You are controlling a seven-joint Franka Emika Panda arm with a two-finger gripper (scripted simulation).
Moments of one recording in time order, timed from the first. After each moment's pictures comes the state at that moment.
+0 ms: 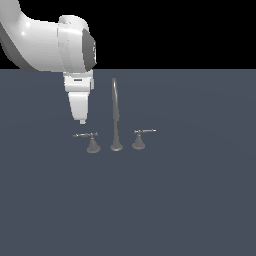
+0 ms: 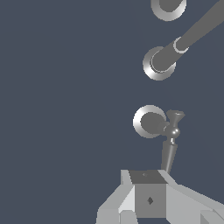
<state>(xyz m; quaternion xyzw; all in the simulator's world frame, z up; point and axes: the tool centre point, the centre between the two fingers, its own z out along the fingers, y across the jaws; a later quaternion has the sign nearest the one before) 0.028 0.163 0.117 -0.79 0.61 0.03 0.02</state>
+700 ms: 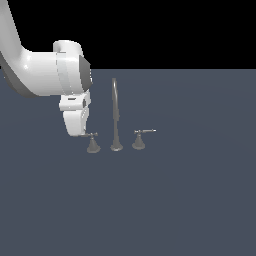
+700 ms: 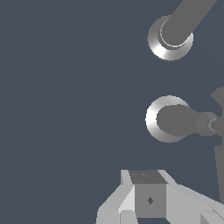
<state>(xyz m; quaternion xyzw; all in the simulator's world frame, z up) 0.033 0.174 0.065 -0.76 0.66 0.00 0.00</state>
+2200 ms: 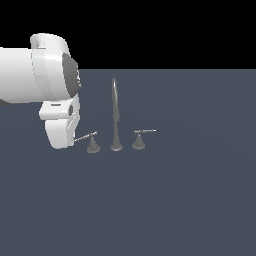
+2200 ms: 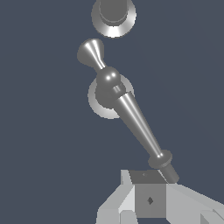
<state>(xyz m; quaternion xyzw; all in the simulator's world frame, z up) -0.035 0.189 0.068 -0.76 0.65 0.00 0.01</state>
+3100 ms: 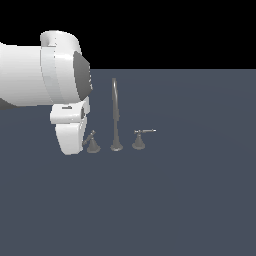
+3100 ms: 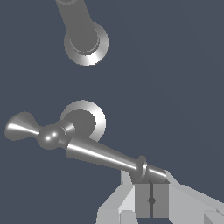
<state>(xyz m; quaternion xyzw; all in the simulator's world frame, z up) -0.060 0.153 0.068 -0.77 0.64 0.00 0.01</state>
